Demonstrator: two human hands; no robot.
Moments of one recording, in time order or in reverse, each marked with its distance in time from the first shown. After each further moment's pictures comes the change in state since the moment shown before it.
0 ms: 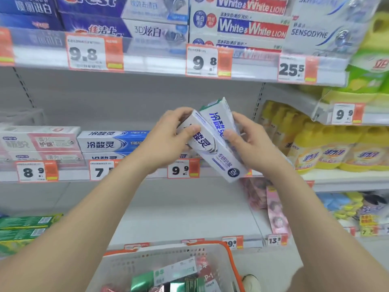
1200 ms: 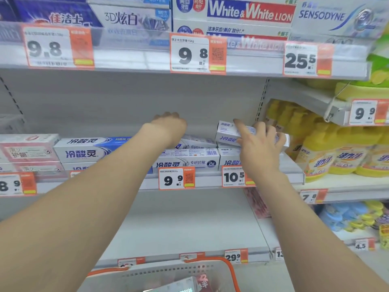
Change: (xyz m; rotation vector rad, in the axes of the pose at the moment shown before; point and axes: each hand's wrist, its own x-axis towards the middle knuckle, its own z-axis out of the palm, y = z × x) left_hand 0.126 -0.049 0.016 1.394 -0.361 -0.100; right_hand 0.048 0.098 0.018 -0.996 0.286 0.136
